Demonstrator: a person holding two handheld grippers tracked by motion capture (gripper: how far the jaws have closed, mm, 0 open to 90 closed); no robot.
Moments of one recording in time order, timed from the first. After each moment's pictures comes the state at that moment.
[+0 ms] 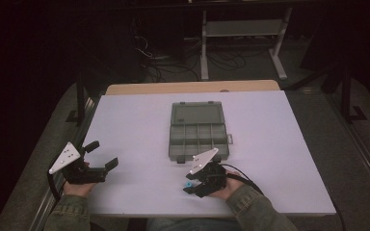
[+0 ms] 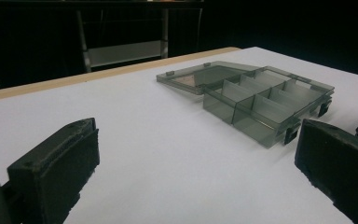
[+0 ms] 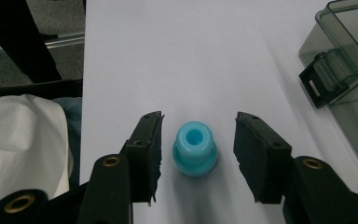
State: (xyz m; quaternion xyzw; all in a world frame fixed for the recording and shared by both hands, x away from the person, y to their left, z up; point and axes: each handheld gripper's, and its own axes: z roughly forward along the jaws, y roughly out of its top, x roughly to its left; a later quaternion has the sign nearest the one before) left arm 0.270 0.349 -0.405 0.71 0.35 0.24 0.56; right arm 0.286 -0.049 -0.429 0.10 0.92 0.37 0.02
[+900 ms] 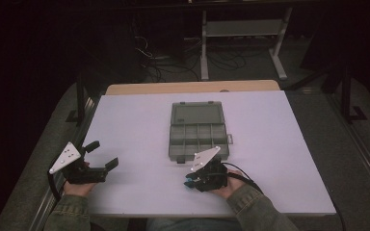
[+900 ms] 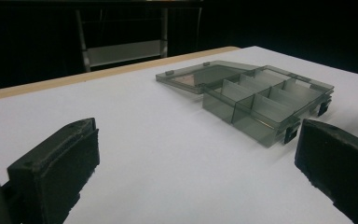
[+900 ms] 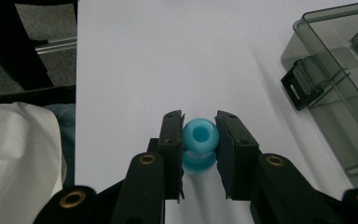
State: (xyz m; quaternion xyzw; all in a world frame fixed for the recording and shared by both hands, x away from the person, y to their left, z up) left arm 0.271 0.348 -0.406 0.71 0.35 0.24 0.56; right arm 0.287 -0.051 -0.422 0.12 0.92 0.37 0.03
